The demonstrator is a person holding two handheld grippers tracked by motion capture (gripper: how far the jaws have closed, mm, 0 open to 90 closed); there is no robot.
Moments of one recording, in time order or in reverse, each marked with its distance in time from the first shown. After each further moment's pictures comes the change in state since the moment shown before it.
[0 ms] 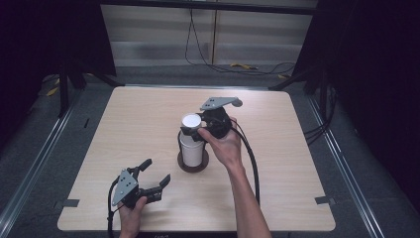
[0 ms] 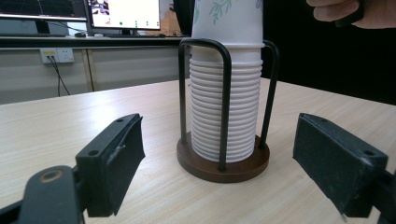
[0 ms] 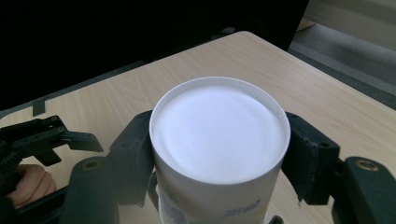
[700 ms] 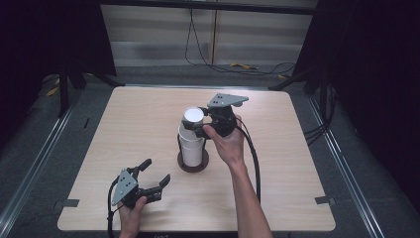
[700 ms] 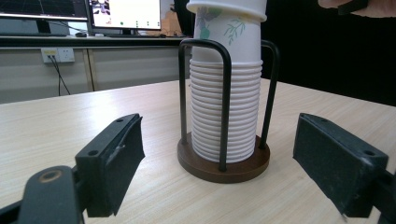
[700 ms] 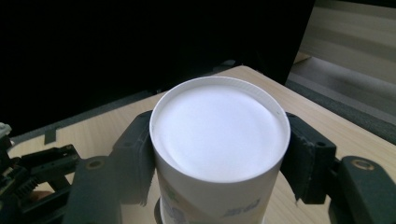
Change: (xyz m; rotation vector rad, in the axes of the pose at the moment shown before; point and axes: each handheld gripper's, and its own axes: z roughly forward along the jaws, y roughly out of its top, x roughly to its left) left arm 0.000 0.000 0.000 -0.004 0.004 -0.012; right arm -0.001 0.006 -0.018 -0.151 0.016 0.006
